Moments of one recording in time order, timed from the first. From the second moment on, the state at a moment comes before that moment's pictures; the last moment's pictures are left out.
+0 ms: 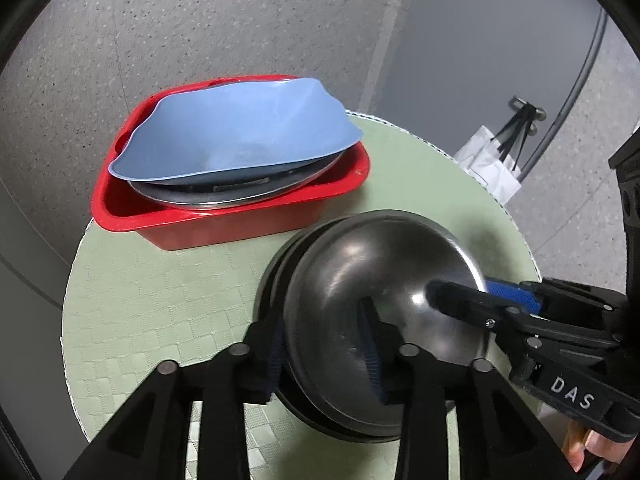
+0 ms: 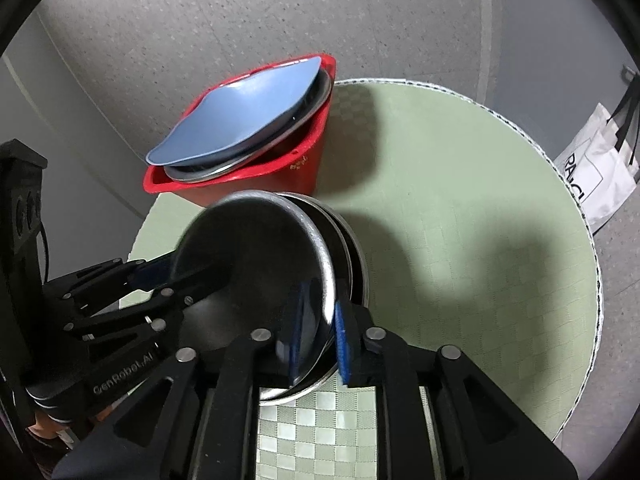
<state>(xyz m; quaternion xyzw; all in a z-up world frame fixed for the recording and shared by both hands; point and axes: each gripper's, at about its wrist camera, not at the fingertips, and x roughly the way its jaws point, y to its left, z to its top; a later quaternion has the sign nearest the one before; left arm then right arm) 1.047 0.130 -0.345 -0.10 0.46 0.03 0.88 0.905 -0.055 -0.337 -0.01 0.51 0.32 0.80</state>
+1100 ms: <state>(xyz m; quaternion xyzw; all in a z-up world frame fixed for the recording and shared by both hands) 1.030 0.144 -0.377 -0.16 0.47 0.09 0.86 0.919 -0.074 -0.387 0.09 0.57 0.32 0.76</state>
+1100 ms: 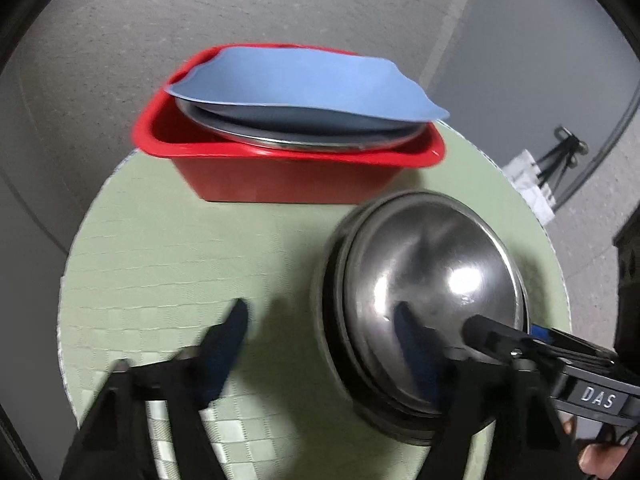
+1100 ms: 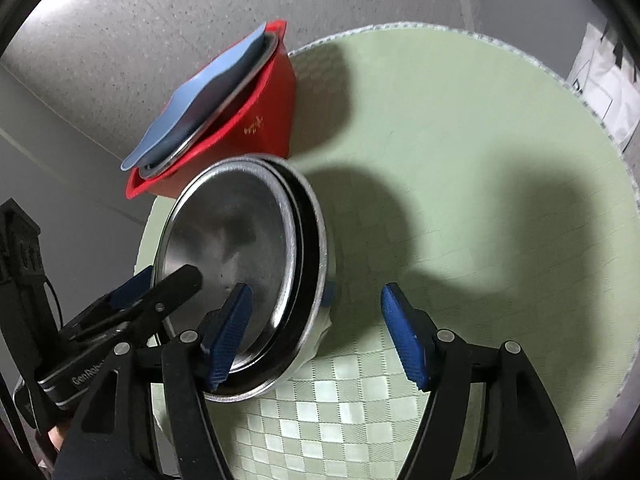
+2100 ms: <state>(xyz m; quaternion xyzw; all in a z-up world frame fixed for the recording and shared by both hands) 1.041 0.190 -0.247 -0.14 0.36 0.02 0.92 0.956 -0.074 -0.267 0.11 0.48 0.34 0.80</state>
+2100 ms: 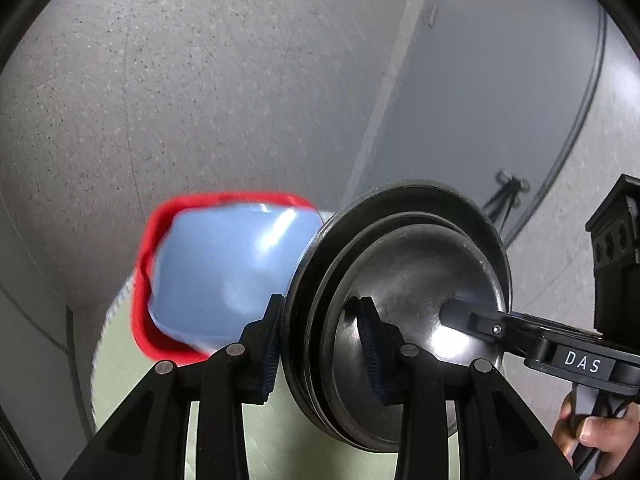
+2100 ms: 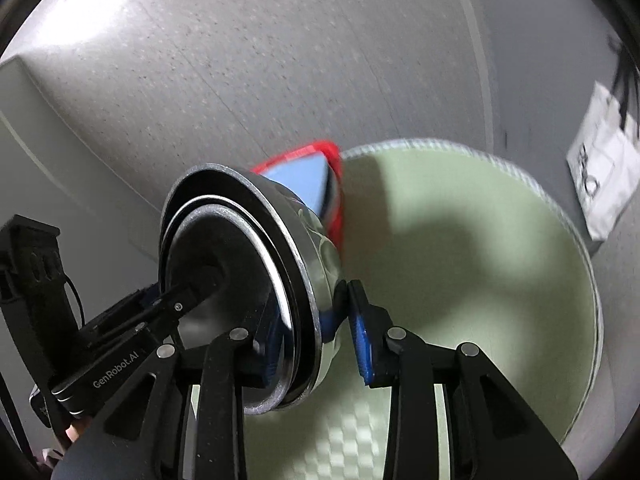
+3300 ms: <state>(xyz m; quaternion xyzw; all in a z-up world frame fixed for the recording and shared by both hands) 1.104 0.293 -0.277 -0.14 0.40 0.10 0.90 1.020 0.056 -0.288 0.02 0.49 0.30 0.82</state>
